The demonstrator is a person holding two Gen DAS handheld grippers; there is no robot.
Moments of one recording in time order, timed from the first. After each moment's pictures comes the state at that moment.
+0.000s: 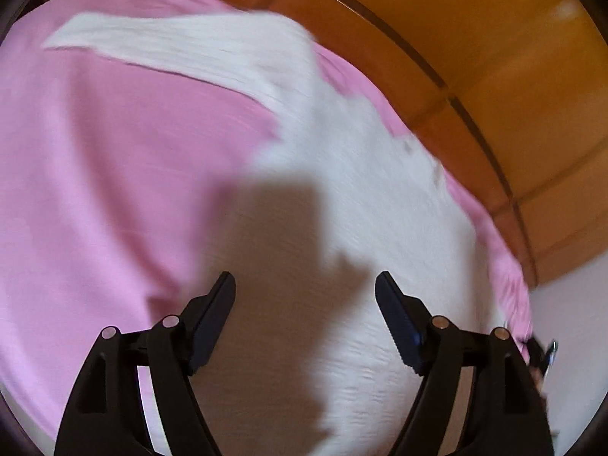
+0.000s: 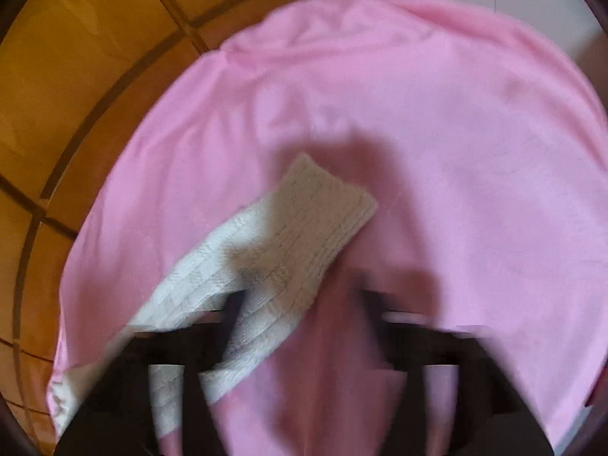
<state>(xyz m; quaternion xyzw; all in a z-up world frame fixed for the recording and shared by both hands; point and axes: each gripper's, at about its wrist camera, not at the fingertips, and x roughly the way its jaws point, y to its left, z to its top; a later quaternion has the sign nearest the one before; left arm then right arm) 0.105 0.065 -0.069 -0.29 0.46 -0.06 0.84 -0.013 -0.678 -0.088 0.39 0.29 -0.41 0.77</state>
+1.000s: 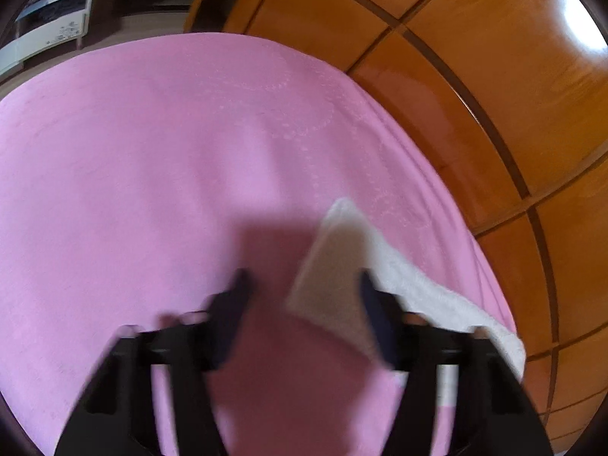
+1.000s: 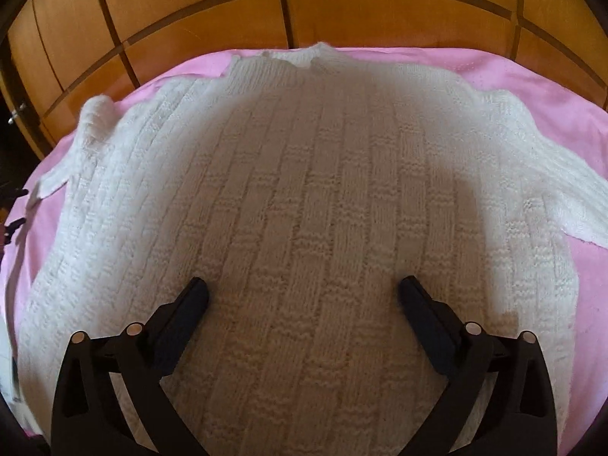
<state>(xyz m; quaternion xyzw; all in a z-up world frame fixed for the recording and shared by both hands) 0.207 0.372 -0.094 -0.38 0.38 0.16 0.83 0.146 -0.234 -0.123 0.09 0.41 -0.02 0.91</state>
